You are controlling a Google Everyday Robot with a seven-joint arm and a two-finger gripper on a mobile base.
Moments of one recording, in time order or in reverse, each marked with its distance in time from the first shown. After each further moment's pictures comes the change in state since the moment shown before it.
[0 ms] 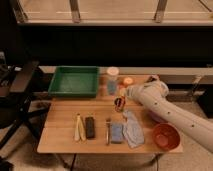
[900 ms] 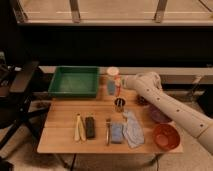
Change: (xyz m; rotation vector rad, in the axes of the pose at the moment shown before) arm 0.062 -0.010 0.053 0.049 0.049 -0.034
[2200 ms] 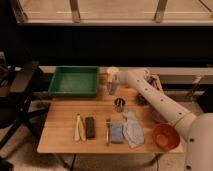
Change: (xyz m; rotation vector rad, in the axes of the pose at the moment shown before) arm 0.013 -0.015 0.076 0.067 -0.065 0.052
